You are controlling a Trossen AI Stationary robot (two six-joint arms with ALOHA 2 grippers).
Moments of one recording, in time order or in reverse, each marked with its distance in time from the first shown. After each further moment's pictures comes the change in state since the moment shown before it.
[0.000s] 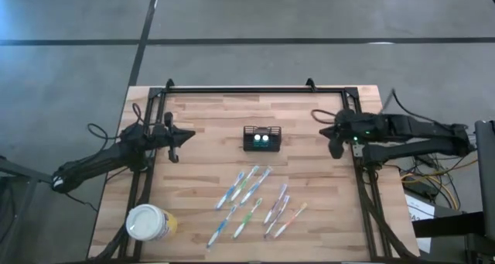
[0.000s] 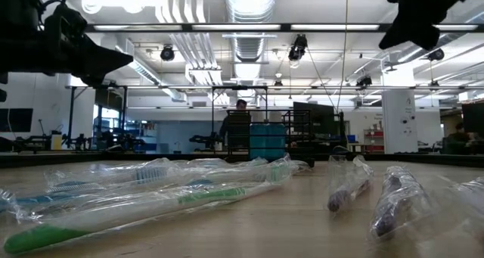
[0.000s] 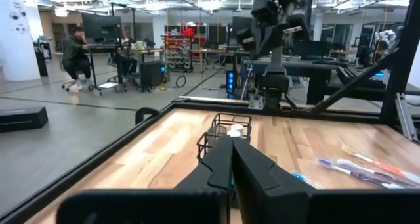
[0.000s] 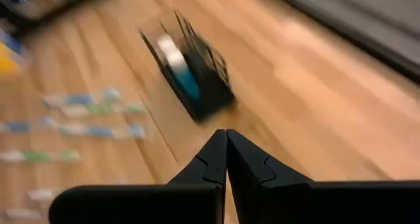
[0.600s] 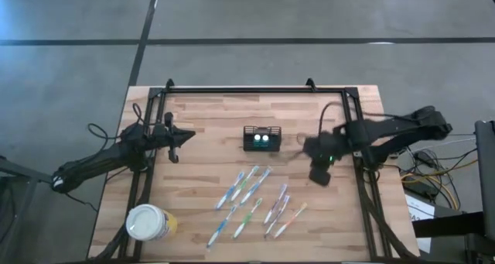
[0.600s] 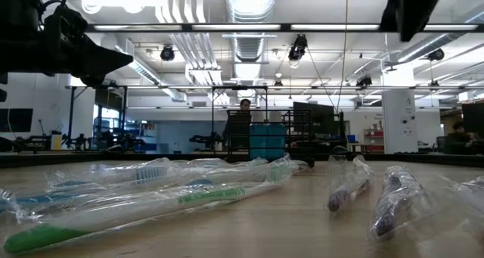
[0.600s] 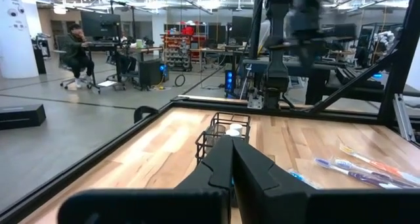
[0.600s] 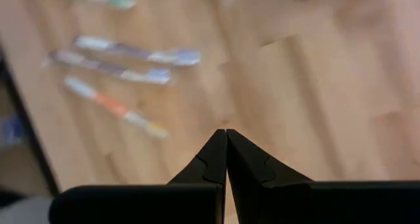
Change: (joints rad) left arm 0.000 0.000 0.000 -0.001 0.003 -0.010; right arm 0.260 0.600 0.385 -0.303 -0.296 0.085
